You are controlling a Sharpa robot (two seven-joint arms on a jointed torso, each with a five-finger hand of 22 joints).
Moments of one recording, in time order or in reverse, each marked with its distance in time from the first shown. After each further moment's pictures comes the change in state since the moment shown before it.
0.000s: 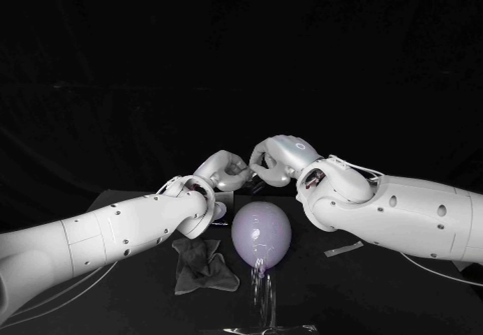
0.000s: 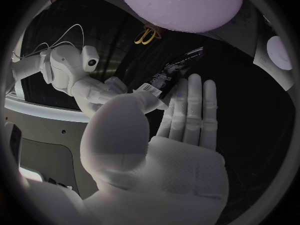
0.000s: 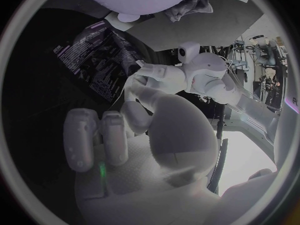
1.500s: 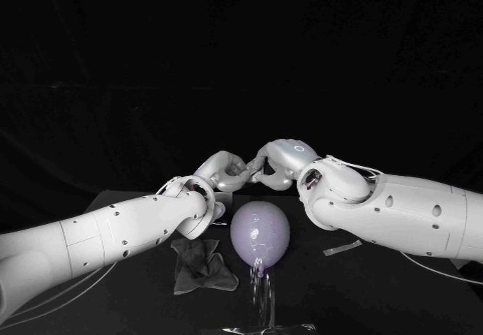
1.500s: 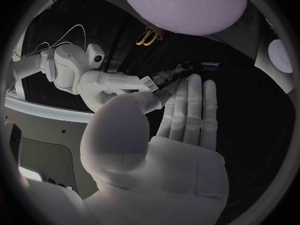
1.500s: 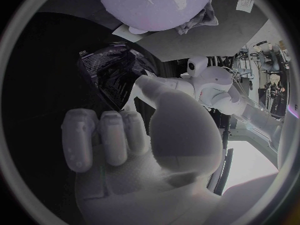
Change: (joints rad) left arm 0.000 0.002 0.000 0.008 0.000 0.007 -0.003; left_hand 0.001 0.001 0.000 0.000 0.000 0.001 -0.001 0.000 0.000 0.000 0.000 0.000 0.000 0.002 0.002 0.000 0.000 0.000 0.000 0.000 -0.001 0.002; right arm -0.004 0.001 -0.004 -0.020 -0.036 0.084 -0.042; right_hand 0.035 -0.132 -0.086 -0.003 -0.004 -0.046 0.049 -0.127 -0.022 0.001 0.036 0.349 0.361 0.002 0.034 -0.001 0.000 0.000 0.005 0.024 -0.002 0.000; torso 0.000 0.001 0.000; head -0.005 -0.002
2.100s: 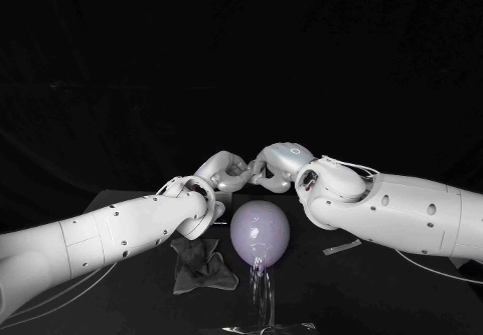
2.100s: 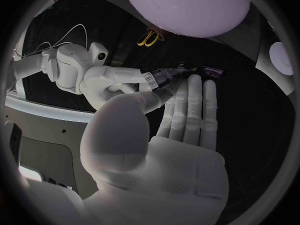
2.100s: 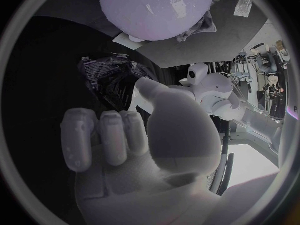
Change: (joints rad) left arm -0.001 -0.002 -0.001 0.010 0.000 -0.001 0.001; left_hand 0.000 0.000 0.003 -0.003 0.000 -0.001 0.000 0.000 0.000 0.002 -0.002 0.000 0.000 -0.004 0.000 0.000 0.000 0.000 -0.004 -0.004 0.005 0.002; right arm -0.003 0.013 -0.003 -0.020 0.000 0.071 0.014; right_hand 0.033 0.012 -0.004 -0.004 0.000 0.025 -0.007 -0.014 0.002 0.000 0.000 -0.001 -0.003 0.000 0.000 0.001 0.001 0.000 -0.002 0.005 -0.012 -0.001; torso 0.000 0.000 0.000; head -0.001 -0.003
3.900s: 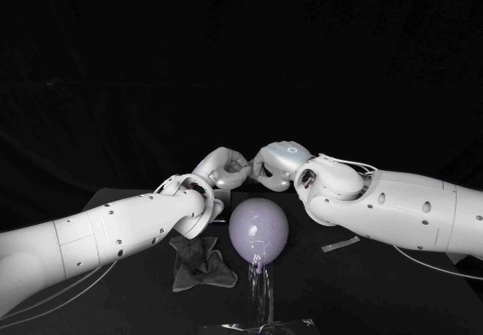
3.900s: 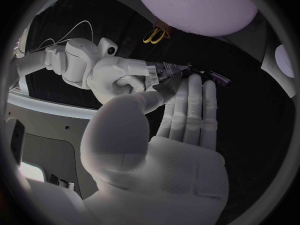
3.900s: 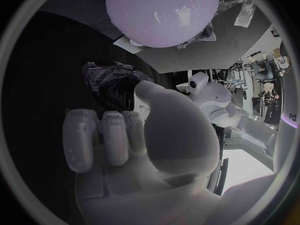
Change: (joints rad) left arm 0.001 -0.013 0.001 0.027 0.029 -0.019 0.044; left_hand -0.005 0.006 -0.003 0.003 -0.001 -0.002 -0.002 0.000 0.000 0.001 0.006 -0.004 0.000 0.000 0.001 0.000 0.002 0.000 -0.003 0.004 0.003 0.005; right arm -0.003 -0.001 -0.008 -0.022 -0.045 -0.004 0.062; right_hand 0.029 0.097 0.024 0.018 -0.003 0.141 -0.066 0.084 0.051 -0.002 -0.049 0.000 0.000 0.000 -0.037 0.001 -0.001 0.000 0.000 -0.026 0.020 0.001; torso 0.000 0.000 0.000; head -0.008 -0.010
